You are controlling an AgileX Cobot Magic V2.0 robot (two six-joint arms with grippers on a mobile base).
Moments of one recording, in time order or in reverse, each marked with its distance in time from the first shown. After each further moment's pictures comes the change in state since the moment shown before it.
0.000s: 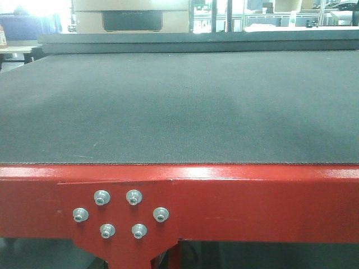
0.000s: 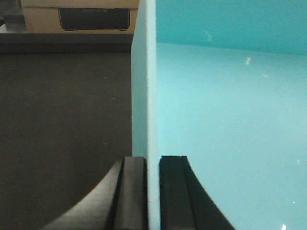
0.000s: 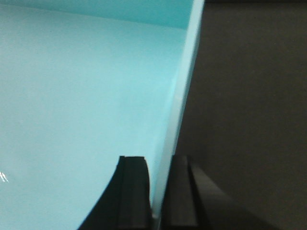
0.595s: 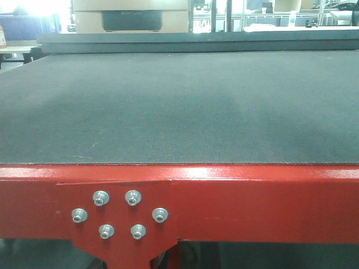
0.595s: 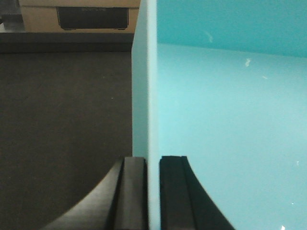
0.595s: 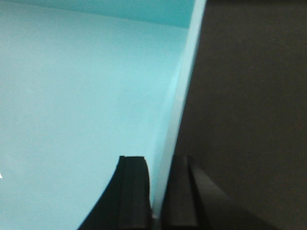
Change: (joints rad) left arm 0.000 0.000 0.000 0.000 0.000 0.000; right arm 0.000 0.000 0.000 0.002 0.022 0.000
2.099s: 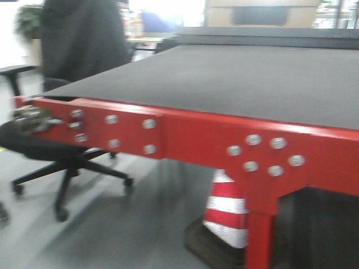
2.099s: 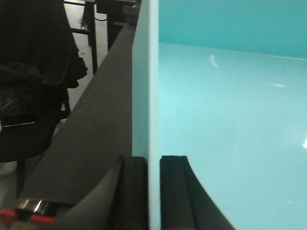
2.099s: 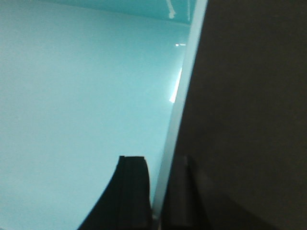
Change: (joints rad) left arm 0.000 0.000 0.000 -0.002 0.003 0.002; right arm 0.000 0.000 0.000 0.005 0.011 0.000
